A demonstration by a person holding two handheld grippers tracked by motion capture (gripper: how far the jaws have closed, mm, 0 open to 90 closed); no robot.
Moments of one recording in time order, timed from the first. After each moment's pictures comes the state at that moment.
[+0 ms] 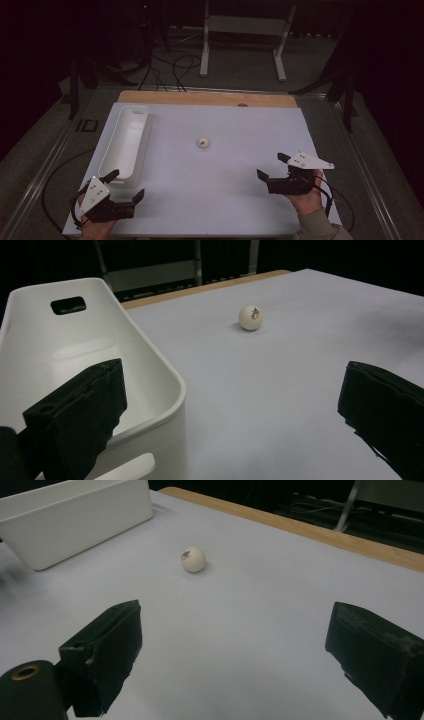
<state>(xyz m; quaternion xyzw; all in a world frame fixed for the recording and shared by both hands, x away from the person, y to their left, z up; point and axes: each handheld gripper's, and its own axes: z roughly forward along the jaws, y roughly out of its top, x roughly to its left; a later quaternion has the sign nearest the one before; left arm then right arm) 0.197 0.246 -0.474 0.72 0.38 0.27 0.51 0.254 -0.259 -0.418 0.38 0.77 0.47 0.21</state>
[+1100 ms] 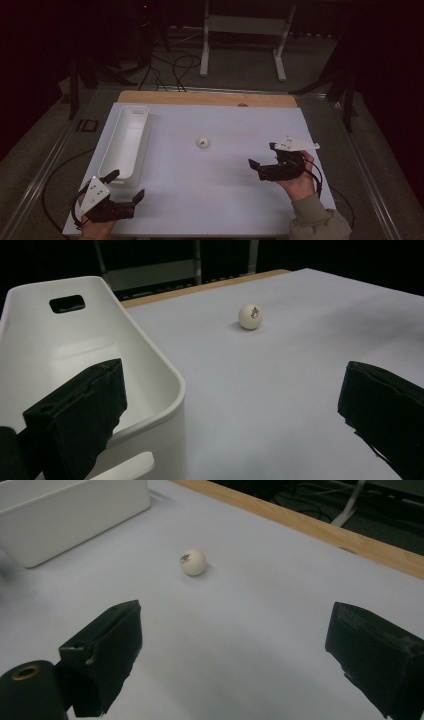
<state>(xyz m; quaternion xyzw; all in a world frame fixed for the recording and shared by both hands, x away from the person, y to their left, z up) 0.197 0.246 -0.475 0.72 0.38 0.27 0.51 0.284 -0.234 -0.397 0.38 0.80 0.43 0.19</state>
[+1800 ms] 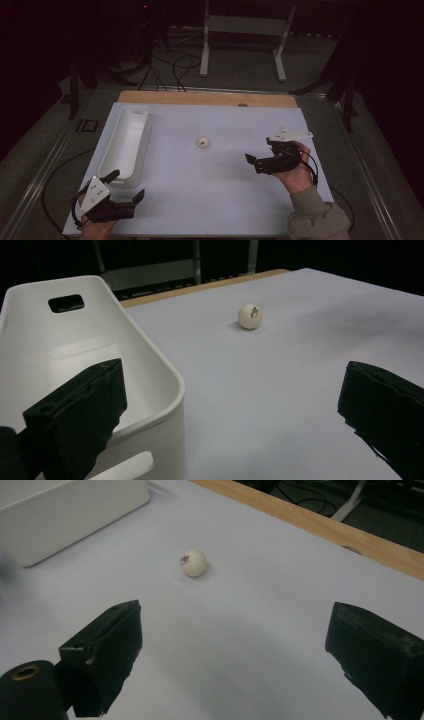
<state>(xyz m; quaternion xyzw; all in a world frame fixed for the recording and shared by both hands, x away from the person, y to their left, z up) 0.197 0.246 -0.475 0.72 0.38 0.27 0.51 0.300 -0.224 -0.385 0.38 0.81 0.41 0.18</state>
